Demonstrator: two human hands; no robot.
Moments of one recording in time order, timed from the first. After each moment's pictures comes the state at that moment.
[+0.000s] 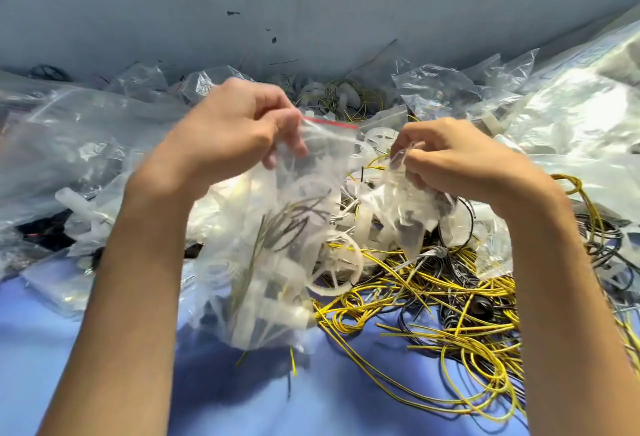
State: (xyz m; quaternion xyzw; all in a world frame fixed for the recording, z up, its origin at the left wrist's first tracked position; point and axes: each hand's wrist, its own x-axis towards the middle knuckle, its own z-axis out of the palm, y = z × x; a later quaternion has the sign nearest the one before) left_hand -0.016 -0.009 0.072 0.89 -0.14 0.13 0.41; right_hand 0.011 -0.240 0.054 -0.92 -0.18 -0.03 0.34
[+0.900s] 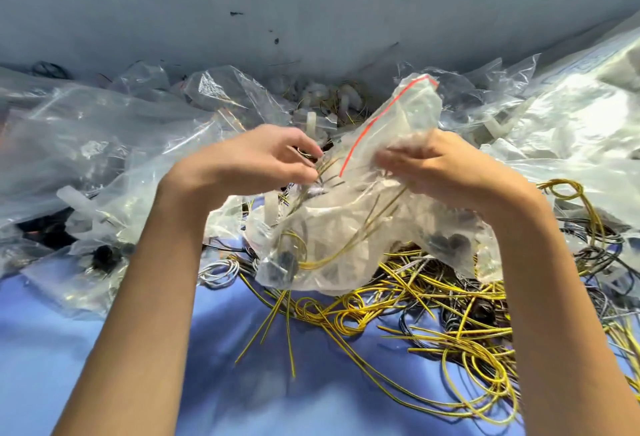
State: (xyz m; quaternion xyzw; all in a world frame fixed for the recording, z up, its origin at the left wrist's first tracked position) left_hand -0.004 -0.008 0.054 0.90 -0.11 -0.08 0.42; right_hand 0.014 -0.235 0.045 -0.92 -0.24 -0.04 0.32
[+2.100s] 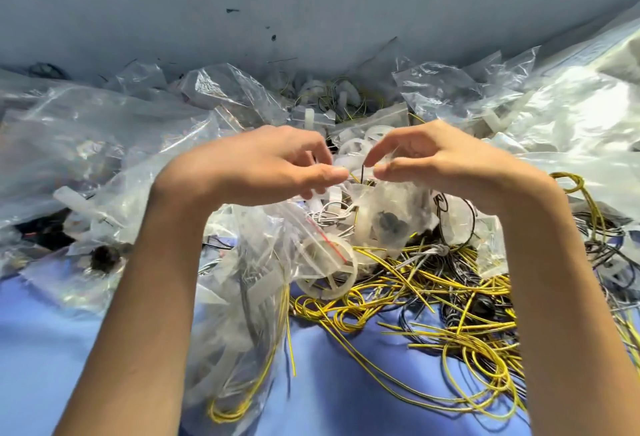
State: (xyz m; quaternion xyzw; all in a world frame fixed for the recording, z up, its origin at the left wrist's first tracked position) left_hand -0.018 -0.022 0.067 0.94 -0.18 -0.07 0.27; right_hand 0.011 -0.235 0.051 -0.89 -0.24 0.04 0.38
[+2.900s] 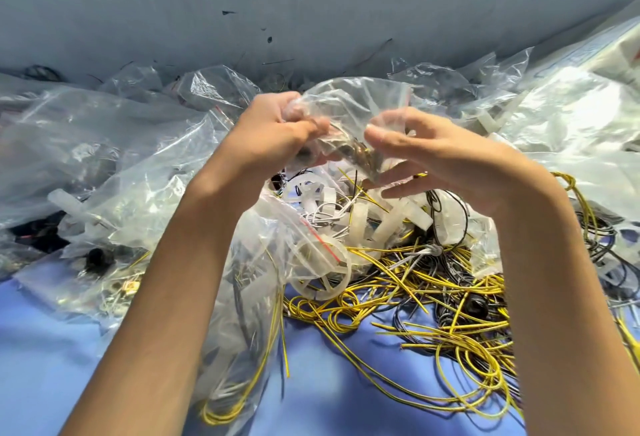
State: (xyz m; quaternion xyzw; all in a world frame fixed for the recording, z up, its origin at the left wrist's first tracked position) left_hand -0.001 -0.043 0.055 0.77 -0.11 0.08 0.63; right_hand 0.005 -0.234 0.054 -0.81 -0.18 0.12 0.55
